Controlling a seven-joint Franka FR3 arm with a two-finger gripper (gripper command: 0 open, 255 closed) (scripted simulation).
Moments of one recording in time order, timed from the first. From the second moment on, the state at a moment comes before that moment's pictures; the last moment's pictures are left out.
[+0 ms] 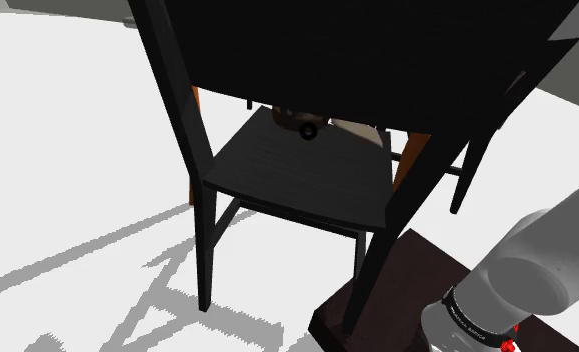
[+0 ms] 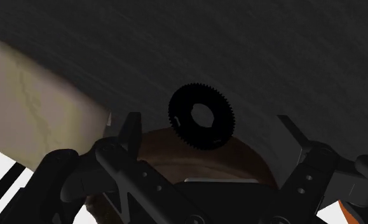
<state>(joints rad) -0.06 -0.19 0.30 -2.04 -0.13 1.95 0.70</state>
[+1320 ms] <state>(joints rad) -0.06 -0.18 0.30 -2.06 -0.14 1.98 0.70</state>
